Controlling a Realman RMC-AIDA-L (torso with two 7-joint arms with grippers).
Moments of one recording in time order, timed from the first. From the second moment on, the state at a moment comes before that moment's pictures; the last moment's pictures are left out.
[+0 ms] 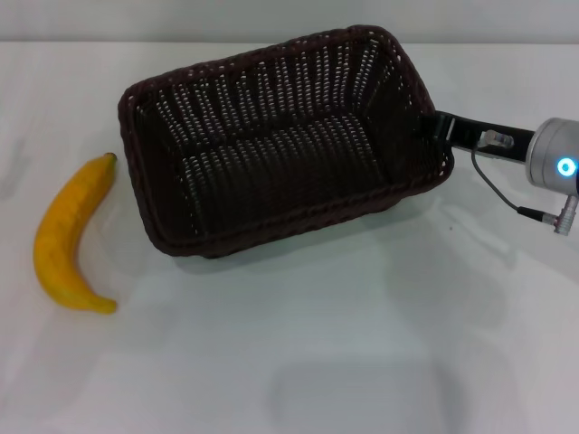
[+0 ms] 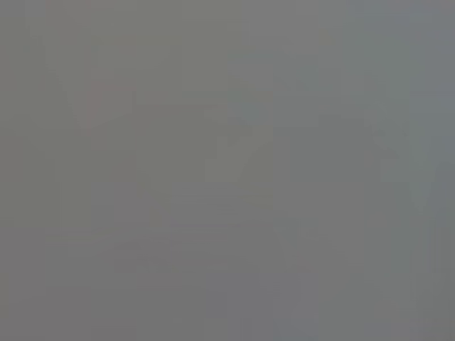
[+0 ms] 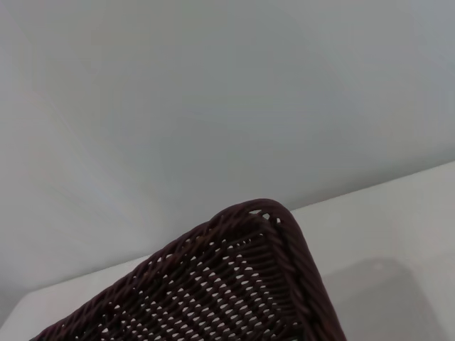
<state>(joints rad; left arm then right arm) -0.11 -2.08 1.19 0.64 -2.93 -1.35 2.59 0.29 2.02 -1.68 -1.23 -1.81 -0.57 2.75</state>
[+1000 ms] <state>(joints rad) -0.11 -2.08 1.19 0.64 -2.93 -1.34 2.59 0.25 2.01 -1.68 -1.26 -1.74 -0.54 2.73</state>
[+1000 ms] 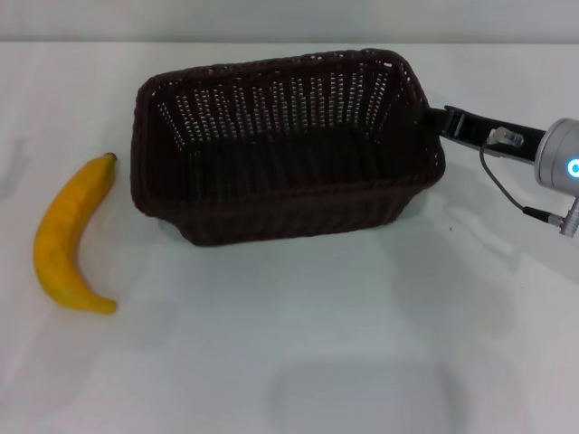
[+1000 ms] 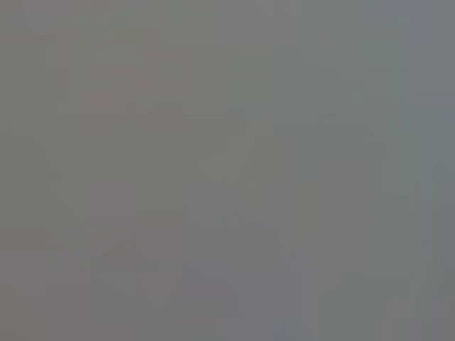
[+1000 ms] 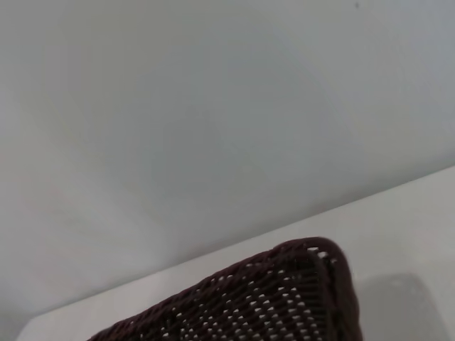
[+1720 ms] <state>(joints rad) -0.11 -2.08 1.19 0.64 -2.93 -1.34 2.59 0.20 2.01 -1.68 -1.30 -1.64 -0.20 2.33</state>
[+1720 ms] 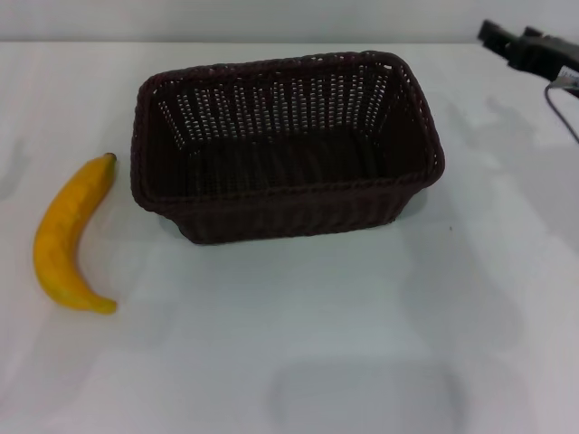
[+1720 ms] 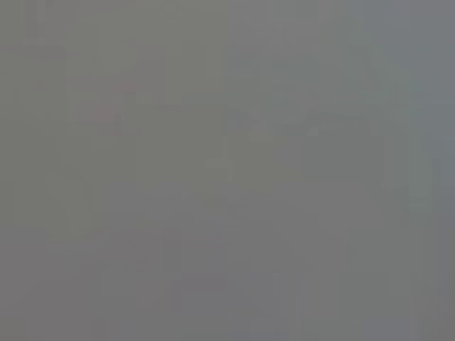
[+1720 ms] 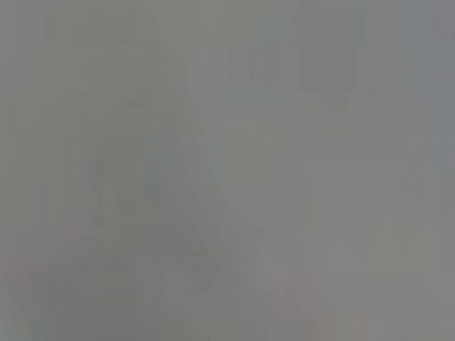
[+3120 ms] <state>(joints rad) -0.16 -2.08 1.18 0.65 -2.93 -1.28 2.56 0.40 2.02 -1.88 -0.62 -2.64 0.92 2.85</state>
